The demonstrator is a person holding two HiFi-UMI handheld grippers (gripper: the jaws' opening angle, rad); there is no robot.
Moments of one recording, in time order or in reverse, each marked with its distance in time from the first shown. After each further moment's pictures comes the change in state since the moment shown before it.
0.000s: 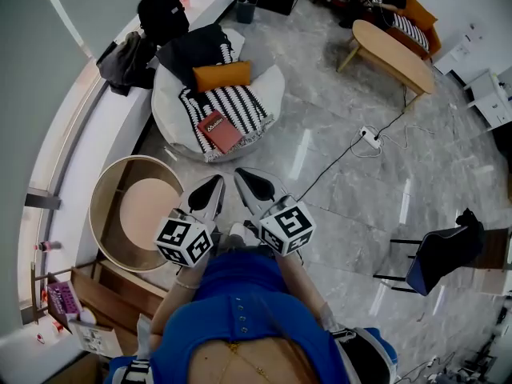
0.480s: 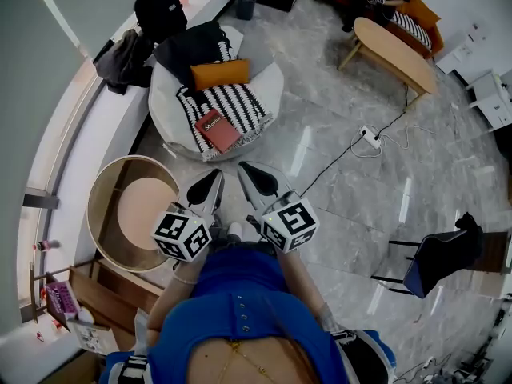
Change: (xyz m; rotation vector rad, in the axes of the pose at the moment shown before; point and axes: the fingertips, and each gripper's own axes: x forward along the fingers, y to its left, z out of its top) left arm 0.037 0.002 0.005 -0.022 0.006 0.005; right arm 0.002 -0.041 0.013 -0.006 -0.010 -0.022
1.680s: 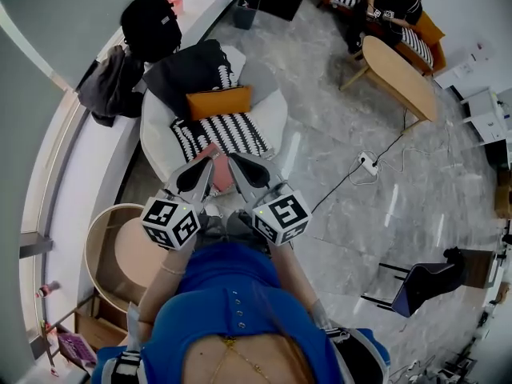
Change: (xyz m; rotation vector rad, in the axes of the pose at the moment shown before) left arm 0.196 0.225 0.128 -0.020 0.007 -0.019; right arm 0.279 -0.136 0.062 -0.057 0.036 0.009
